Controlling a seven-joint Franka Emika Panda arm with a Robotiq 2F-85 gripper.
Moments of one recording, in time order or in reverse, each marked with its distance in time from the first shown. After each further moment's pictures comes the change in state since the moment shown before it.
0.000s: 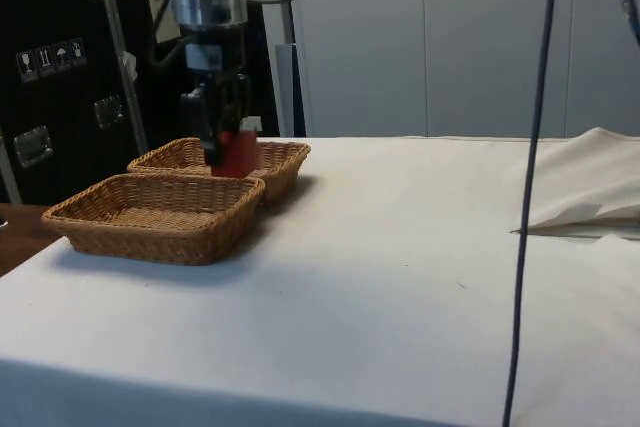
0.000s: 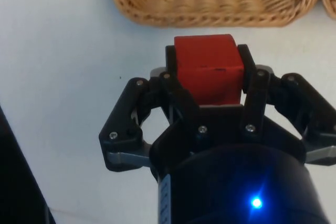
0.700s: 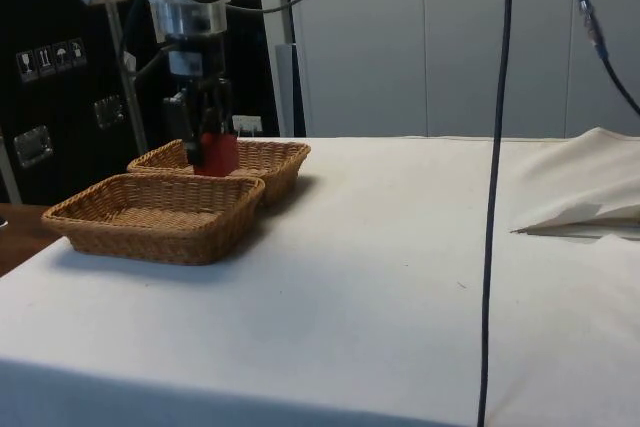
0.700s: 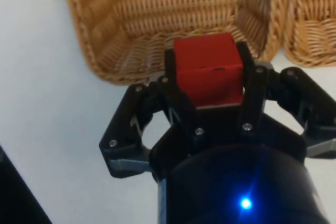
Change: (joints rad) arm -0.022 0.148 -0.056 0.182 0.078 -0.038 -0.098
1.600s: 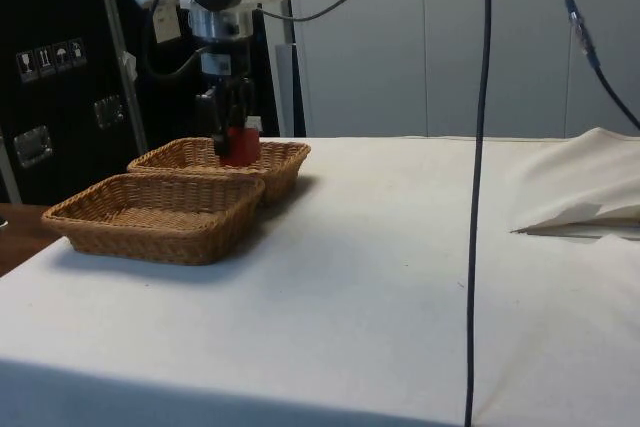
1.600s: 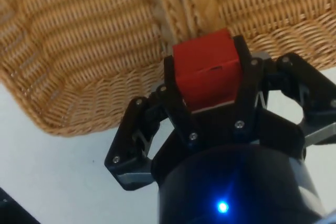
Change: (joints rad) arm -0.033 0.090 -0.130 0.054 0.163 -0.003 -0.229
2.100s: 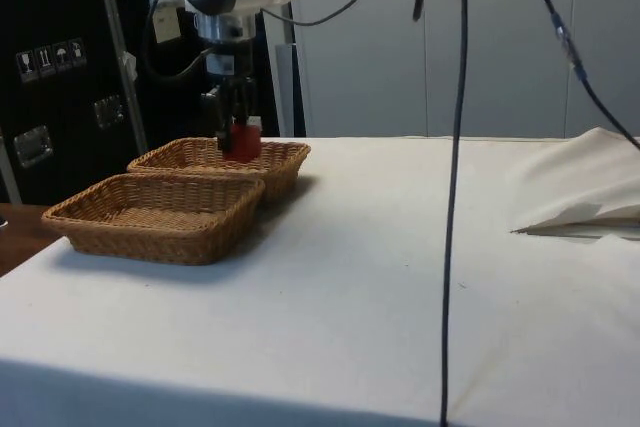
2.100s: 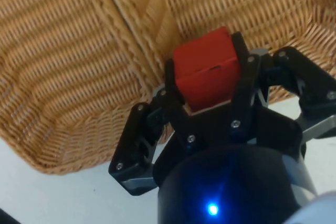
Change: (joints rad) arm -0.023 0.105 -0.070 0.117 0.096 -0.039 -0.102
